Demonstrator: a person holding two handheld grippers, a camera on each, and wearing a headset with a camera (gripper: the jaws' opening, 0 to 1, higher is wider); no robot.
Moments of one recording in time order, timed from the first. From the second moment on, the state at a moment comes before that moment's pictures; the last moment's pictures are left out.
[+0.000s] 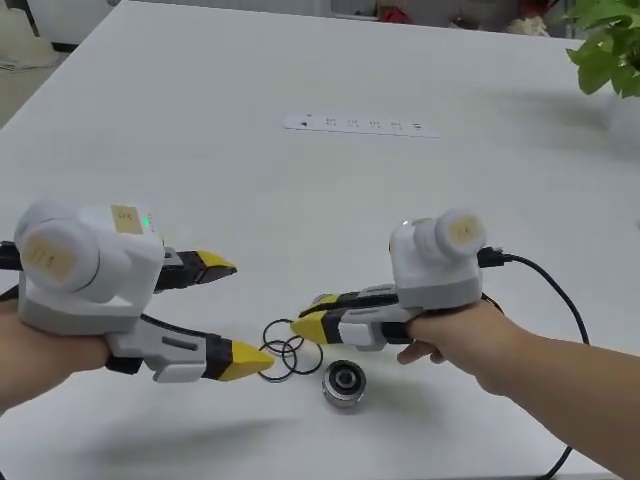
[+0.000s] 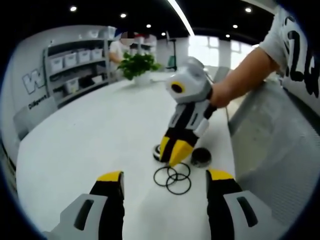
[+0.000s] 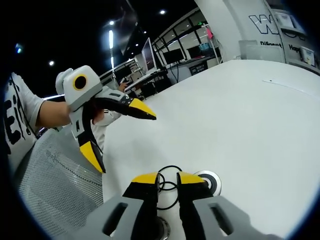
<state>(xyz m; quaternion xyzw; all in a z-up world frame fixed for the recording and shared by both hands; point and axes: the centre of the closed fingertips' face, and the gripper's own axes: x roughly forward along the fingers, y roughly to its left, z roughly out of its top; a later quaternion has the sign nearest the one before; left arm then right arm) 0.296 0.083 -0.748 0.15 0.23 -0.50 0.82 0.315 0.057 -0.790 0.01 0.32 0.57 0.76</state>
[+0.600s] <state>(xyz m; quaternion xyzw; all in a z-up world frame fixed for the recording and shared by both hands) 0.302 0.077 -0.742 0.15 0.22 -0.50 0.82 0.326 0.051 -0.768 0.01 0.30 0.56 0.77</state>
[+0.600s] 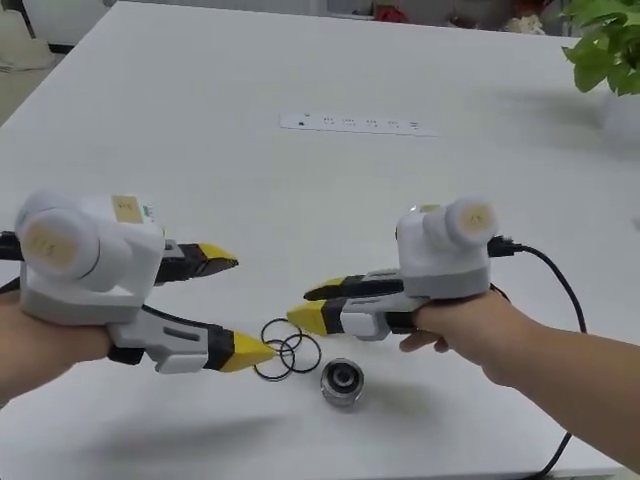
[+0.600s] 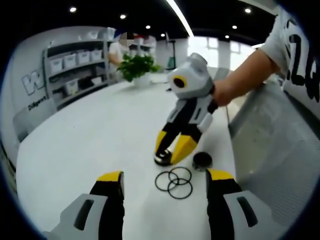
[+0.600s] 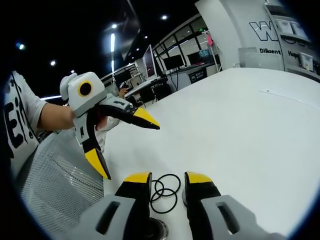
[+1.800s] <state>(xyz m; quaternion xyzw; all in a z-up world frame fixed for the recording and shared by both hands) 0.323 0.048 -0.736 0.16 0.21 -0.52 0.81 0.347 0.002 -0.750 0.02 0.27 0.52 0.81</state>
